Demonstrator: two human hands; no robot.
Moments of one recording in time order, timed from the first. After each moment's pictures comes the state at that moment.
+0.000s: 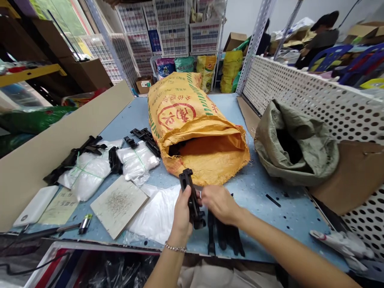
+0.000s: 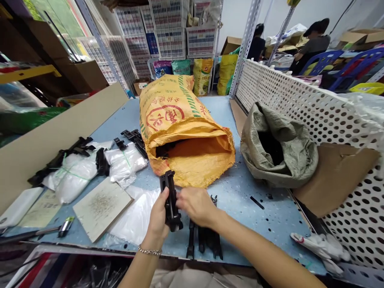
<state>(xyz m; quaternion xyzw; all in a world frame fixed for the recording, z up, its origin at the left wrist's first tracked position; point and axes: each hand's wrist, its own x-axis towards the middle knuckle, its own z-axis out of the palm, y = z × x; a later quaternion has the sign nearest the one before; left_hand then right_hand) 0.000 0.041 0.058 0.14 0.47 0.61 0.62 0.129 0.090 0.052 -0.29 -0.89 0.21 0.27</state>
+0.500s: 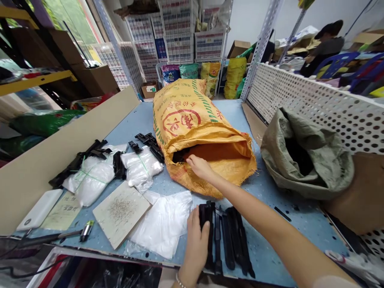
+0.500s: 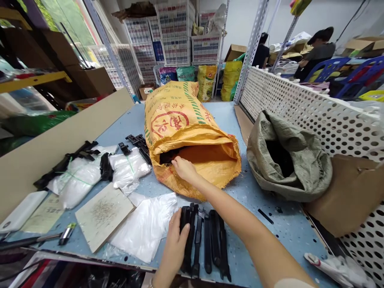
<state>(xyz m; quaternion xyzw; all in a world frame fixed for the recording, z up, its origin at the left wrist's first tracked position) 0.003 0.007 -0.014 0.36 0.63 0.50 0.46 0.048 0.216 0.065 -0.52 -0.82 0.23 0.11</state>
